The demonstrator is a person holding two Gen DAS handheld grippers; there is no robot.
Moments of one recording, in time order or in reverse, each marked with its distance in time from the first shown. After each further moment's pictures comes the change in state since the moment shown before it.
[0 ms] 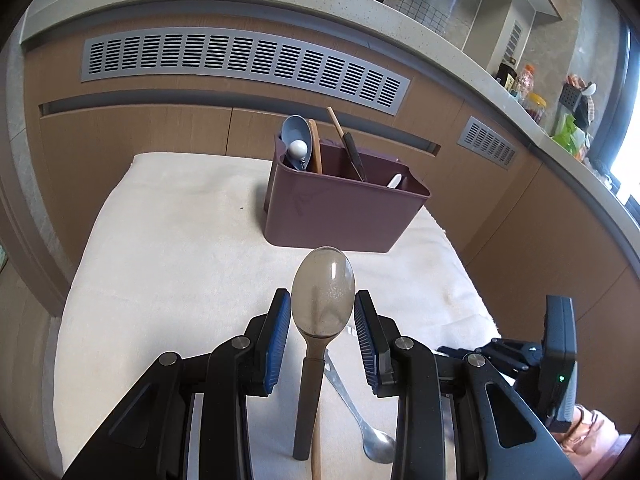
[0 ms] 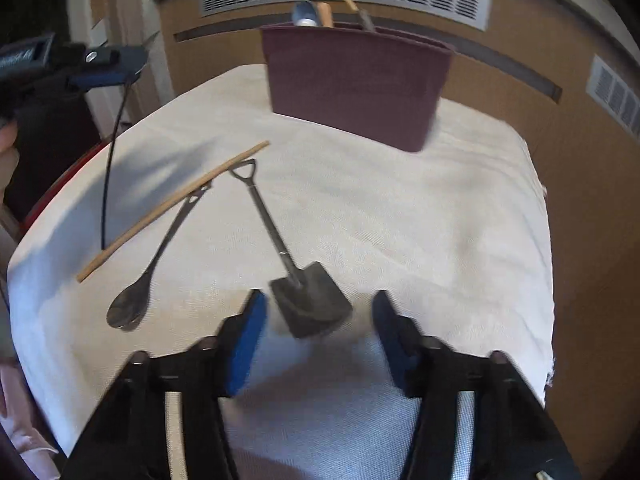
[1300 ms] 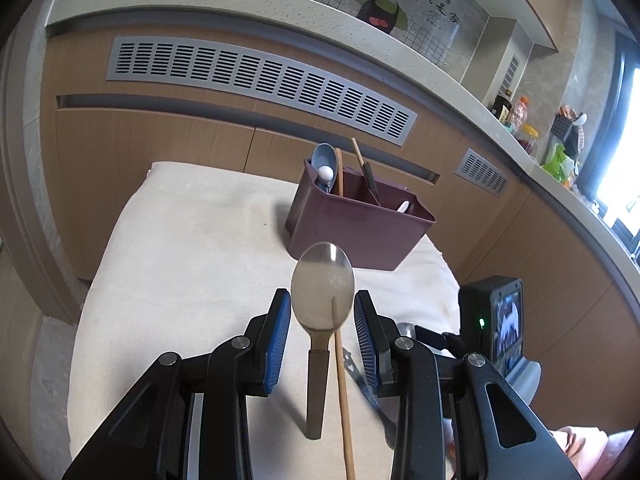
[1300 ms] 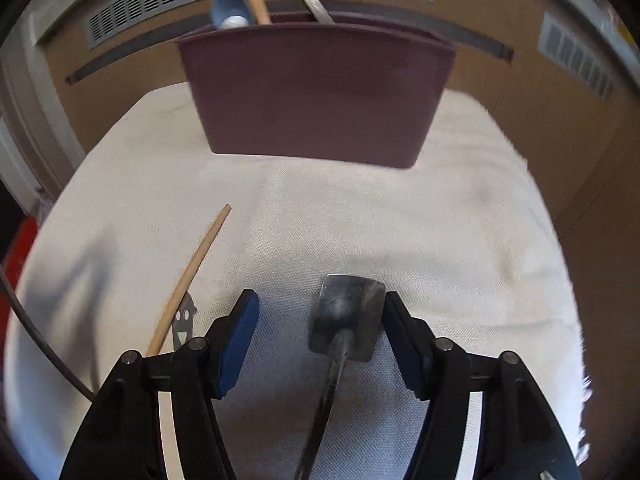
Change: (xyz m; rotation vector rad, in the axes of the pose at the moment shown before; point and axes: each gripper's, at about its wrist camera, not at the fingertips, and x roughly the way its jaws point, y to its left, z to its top) left arm -0.033 0.043 -0.008 -0.055 -0.085 -0.049; right arm 0.060 0.034 0.067 0.297 0.044 -0.268
